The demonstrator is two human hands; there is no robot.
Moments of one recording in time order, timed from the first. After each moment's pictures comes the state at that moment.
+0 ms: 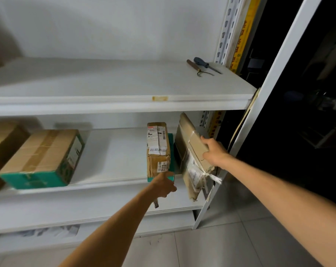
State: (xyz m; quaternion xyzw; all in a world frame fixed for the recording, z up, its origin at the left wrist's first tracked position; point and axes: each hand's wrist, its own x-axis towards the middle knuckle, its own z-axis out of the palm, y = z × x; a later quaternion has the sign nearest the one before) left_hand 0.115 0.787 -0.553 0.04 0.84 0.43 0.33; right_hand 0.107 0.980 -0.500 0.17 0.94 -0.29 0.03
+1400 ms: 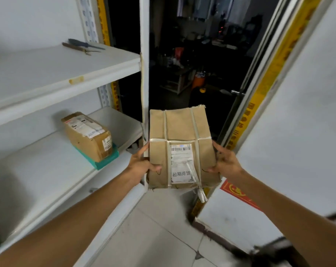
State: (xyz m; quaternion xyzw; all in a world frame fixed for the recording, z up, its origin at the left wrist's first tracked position) left_hand 0.199 0.721 -0.533 0.25 0.64 0.53 0.50; right_hand 0.441 0.826 -0.506 0.49 0.63 -0.55 -0.26
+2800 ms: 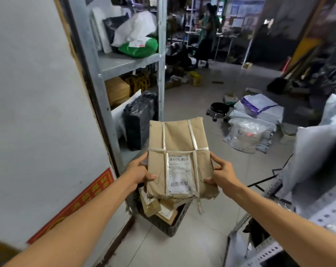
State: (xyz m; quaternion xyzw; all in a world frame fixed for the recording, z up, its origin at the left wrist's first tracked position) left_hand 0.707 0.774 -0.561 0.61 0.32 0.00 0.73; right_hand 0.795 0.523 -0.551 0.77 -0.01 -0.22 -0.60
